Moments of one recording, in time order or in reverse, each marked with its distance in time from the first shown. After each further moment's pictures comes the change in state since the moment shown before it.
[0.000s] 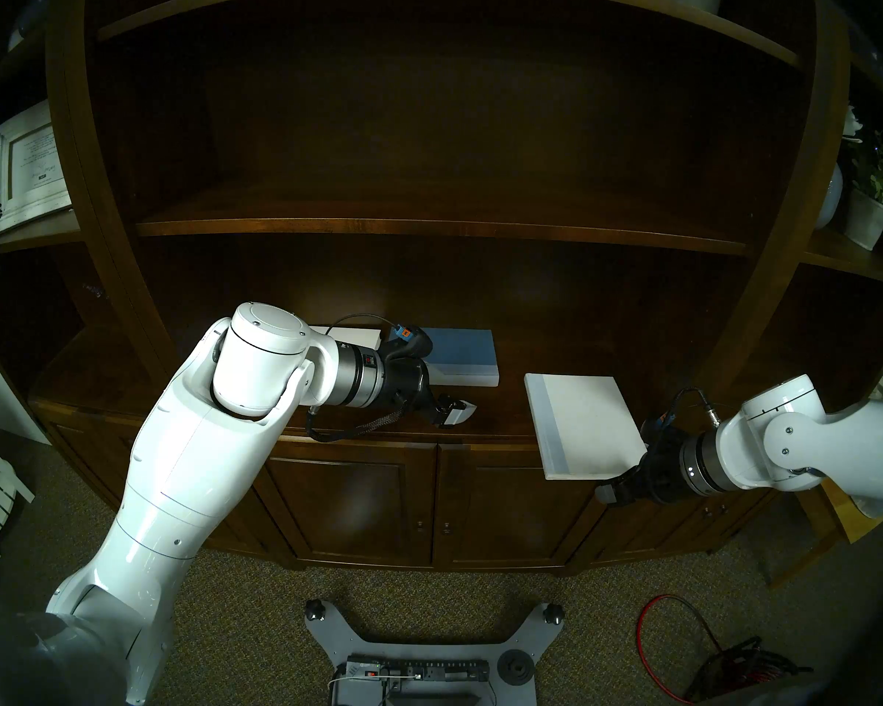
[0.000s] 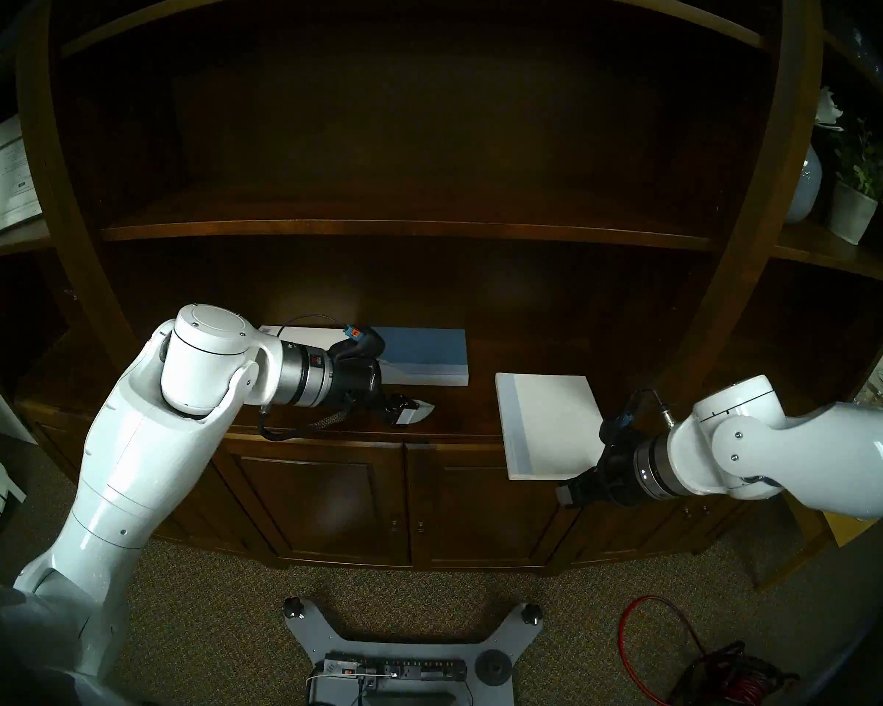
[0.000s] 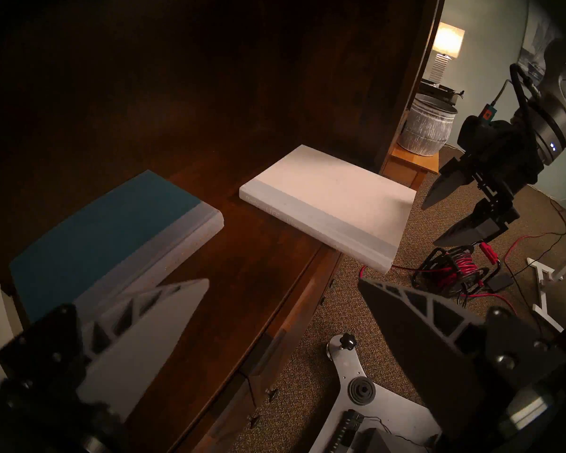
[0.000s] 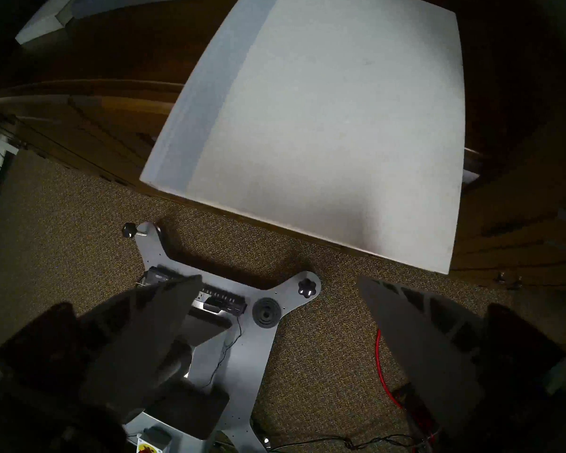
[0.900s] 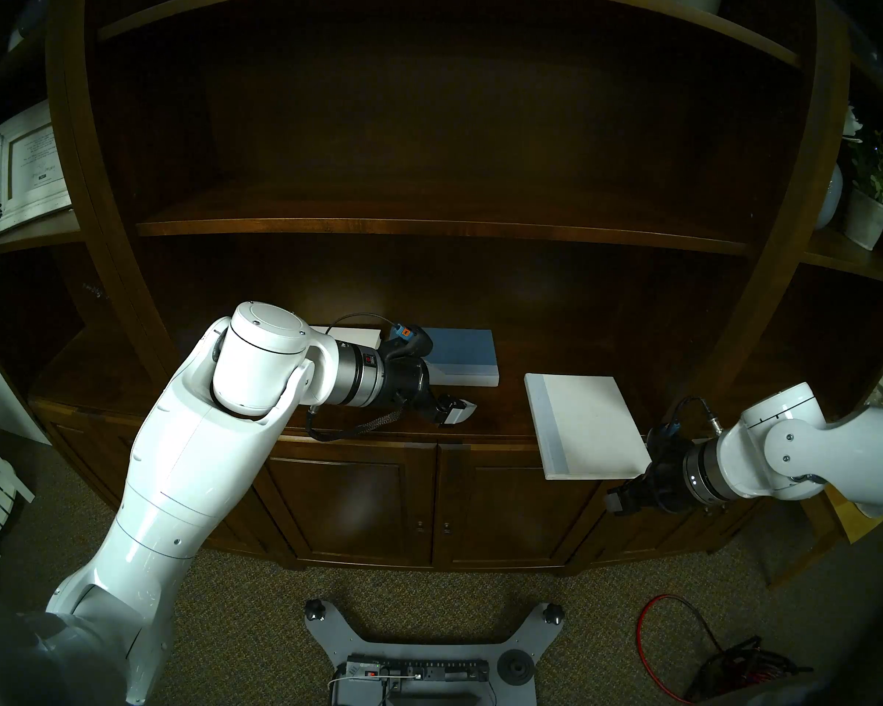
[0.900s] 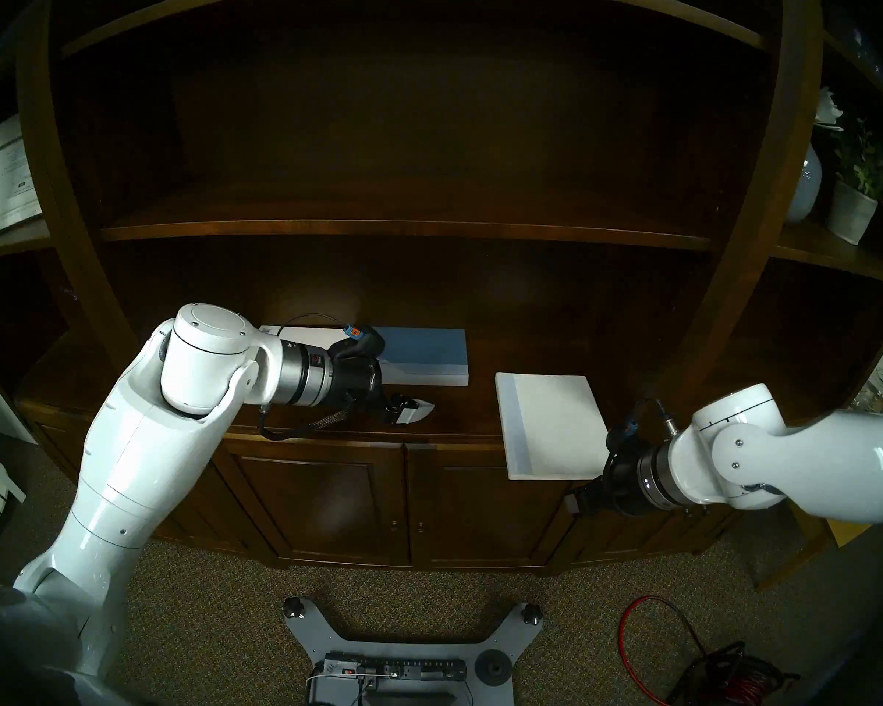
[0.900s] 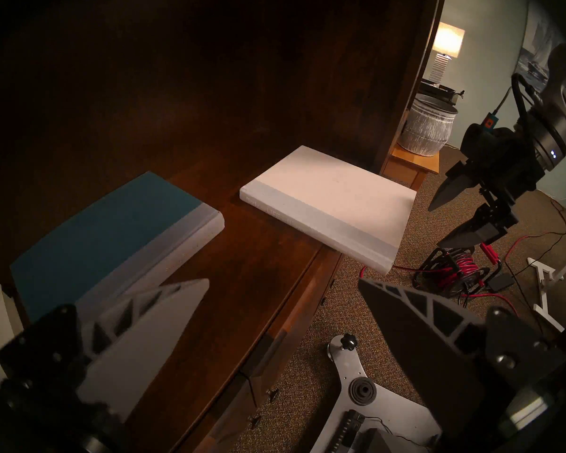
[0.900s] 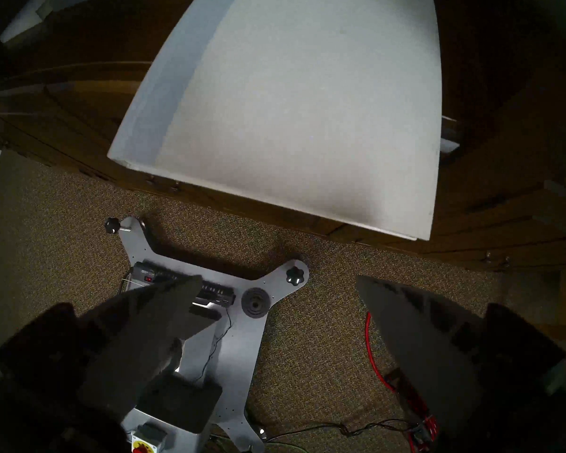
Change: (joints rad) left arm -0.001 0.000 0.000 -0.002 0.000 0.000 0.001; right arm 0.067 -0.004 -0.087 -0.009 0.027 -0.004 -0.080
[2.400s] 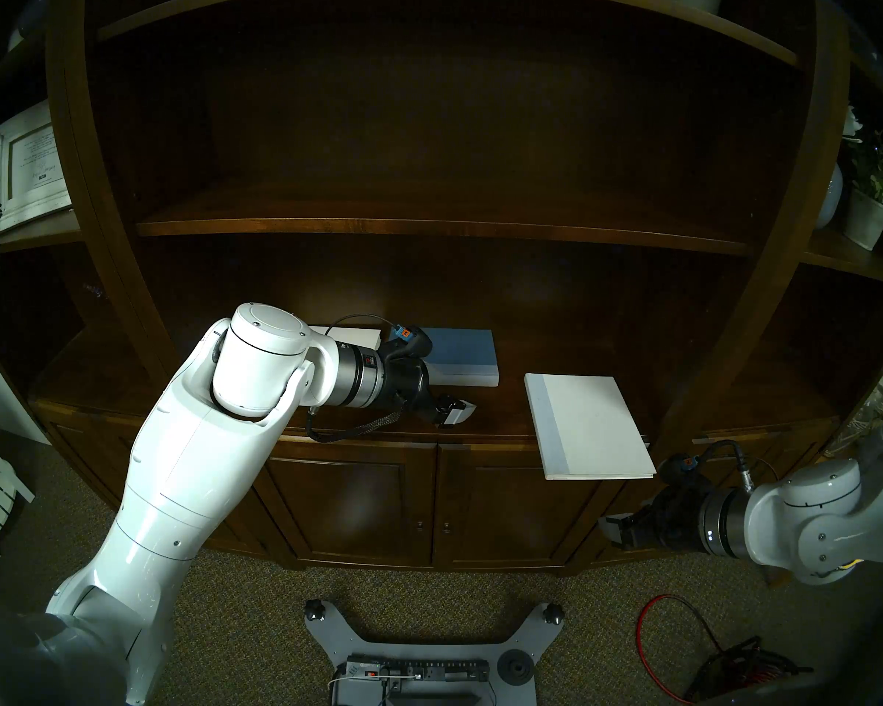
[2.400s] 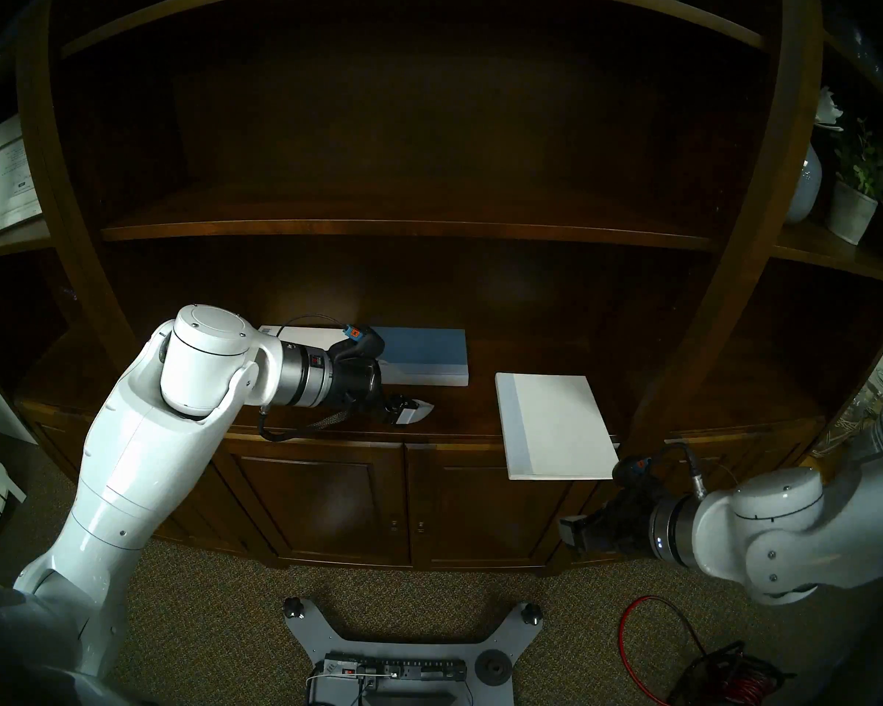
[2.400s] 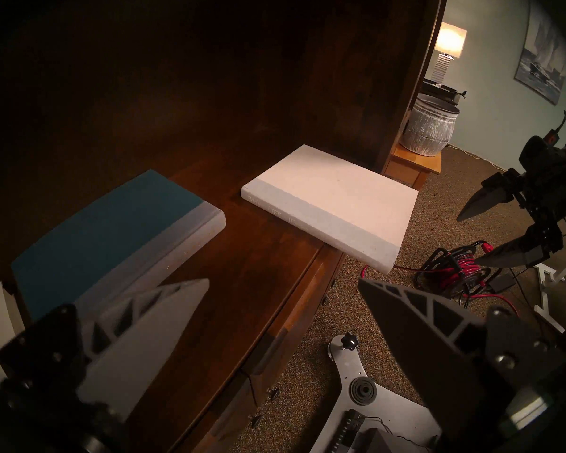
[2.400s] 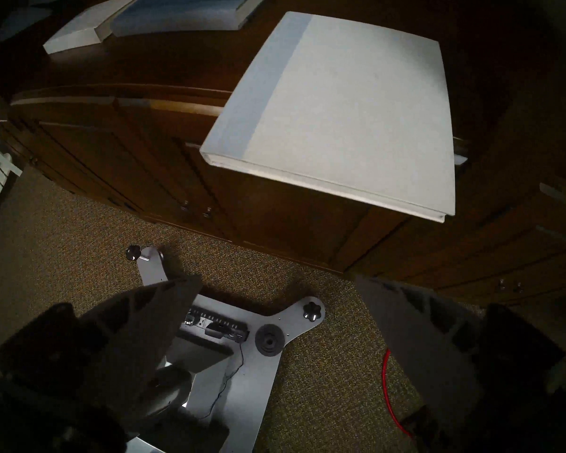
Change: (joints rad) left arm 0.005 0.000 -0.001 -0.004 -0.002 0.003 0.009; right arm 0.225 -0.255 -0.491 -0.232 -0.114 -0.508 0.047
